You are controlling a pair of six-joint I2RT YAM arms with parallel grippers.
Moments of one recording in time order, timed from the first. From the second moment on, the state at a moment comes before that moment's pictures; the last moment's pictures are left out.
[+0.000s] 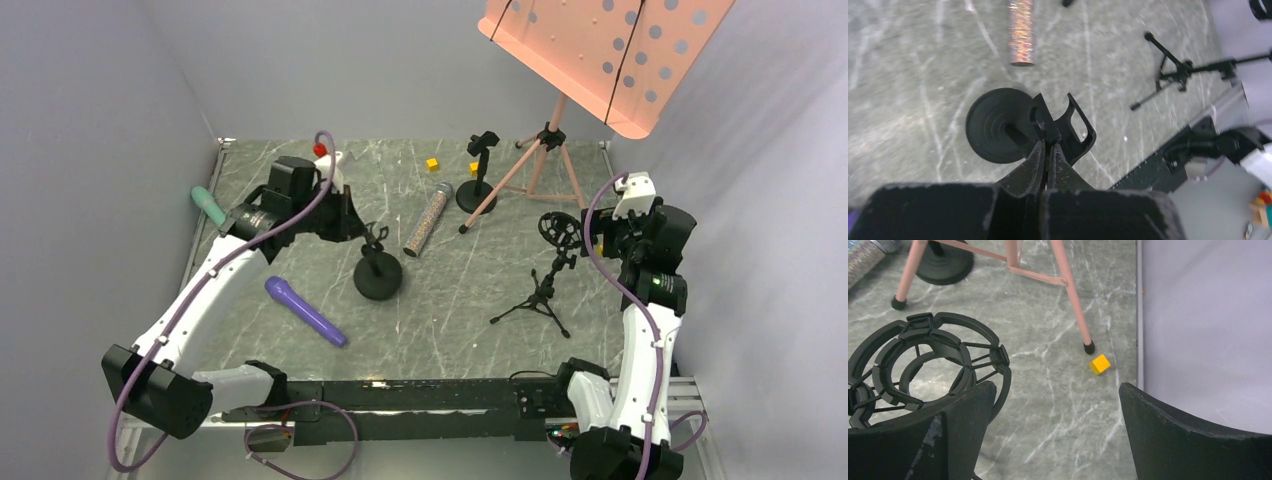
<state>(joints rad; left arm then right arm) -0.38 1.21 1.24 -0.69 0.32 -0.31 -0.37 0.83 0.89 -0.50 -0.34 -0.33</state>
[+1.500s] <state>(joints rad) -0.62 1.48 1.43 -0.86 0.57 0.01 -0.09 0.89 1.20 -1.03 -1.02 -0.68</state>
